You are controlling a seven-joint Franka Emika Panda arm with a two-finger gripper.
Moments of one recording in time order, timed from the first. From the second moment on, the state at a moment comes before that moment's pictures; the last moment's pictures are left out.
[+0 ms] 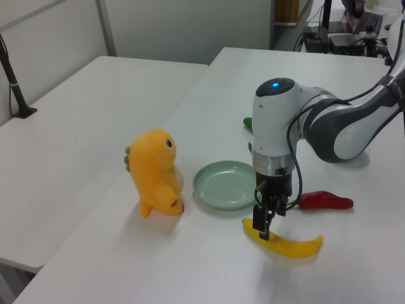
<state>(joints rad) 0.54 0.46 0.16 -1.69 0.00 2.15 0.80</state>
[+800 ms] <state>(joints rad) 0.54 0.49 0.17 -1.69 -0.04 2.17 0.80</state>
